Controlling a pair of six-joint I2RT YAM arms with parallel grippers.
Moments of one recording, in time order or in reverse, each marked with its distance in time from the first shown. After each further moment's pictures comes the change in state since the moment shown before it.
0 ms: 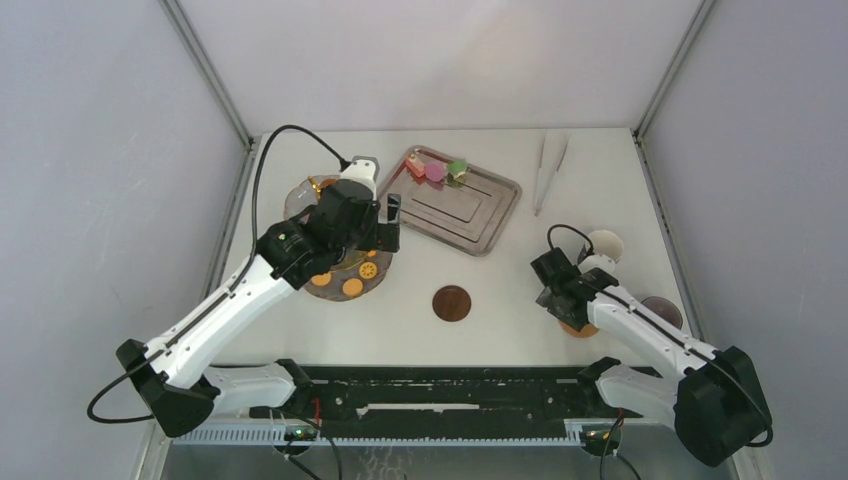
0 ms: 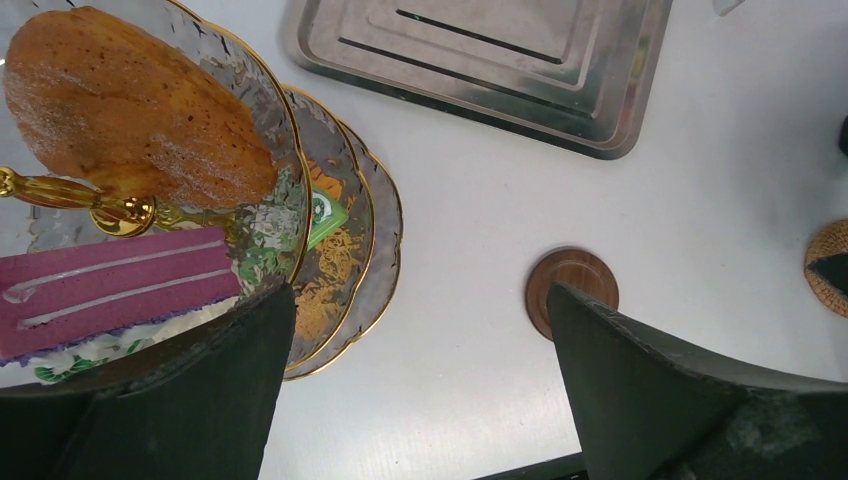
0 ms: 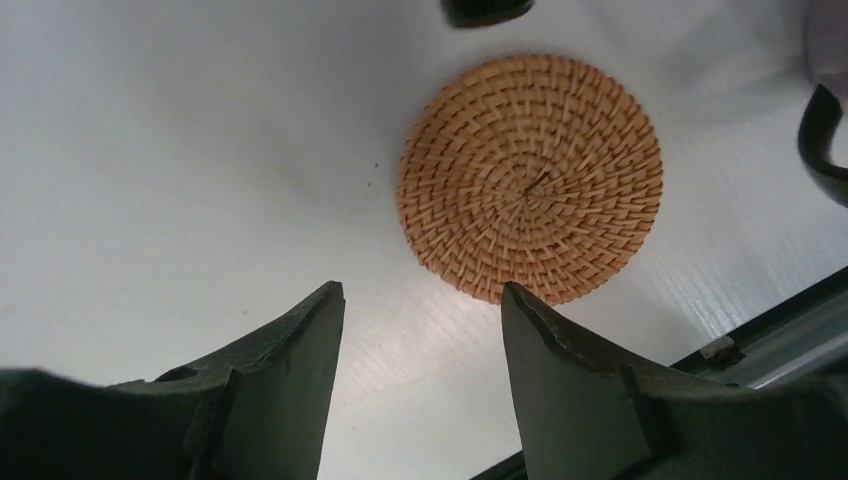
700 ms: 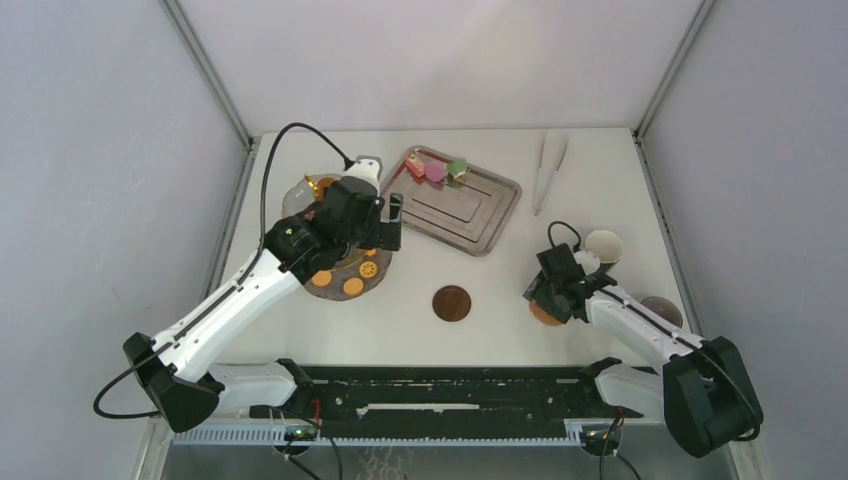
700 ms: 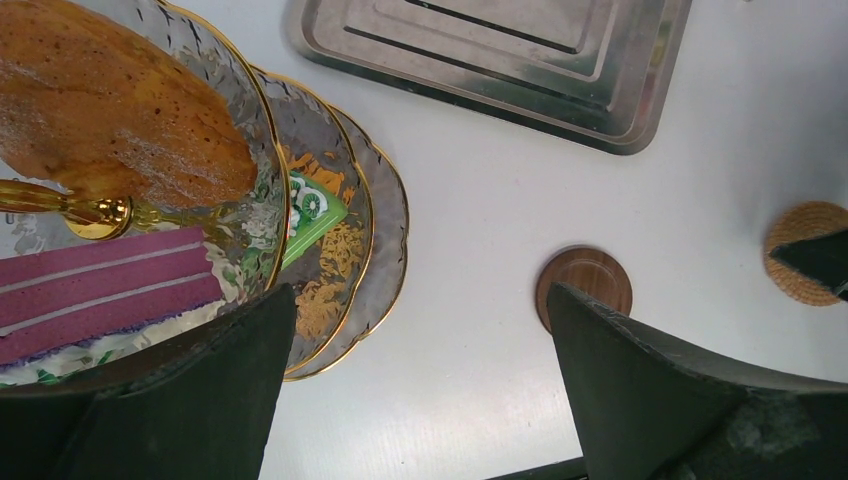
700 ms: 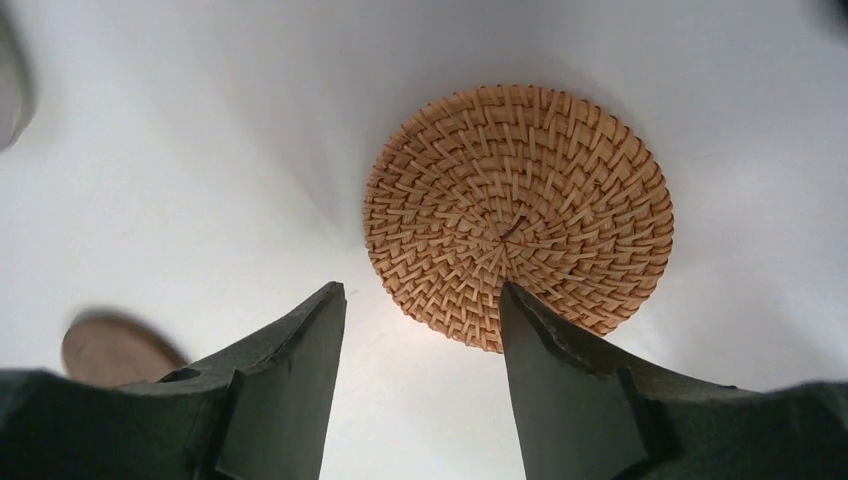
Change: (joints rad) left arm 0.023 0.035 0.003 0.001 0.012 0.010; right arm -0.117 0.049 -0.077 0.285 -0.244 -0.127
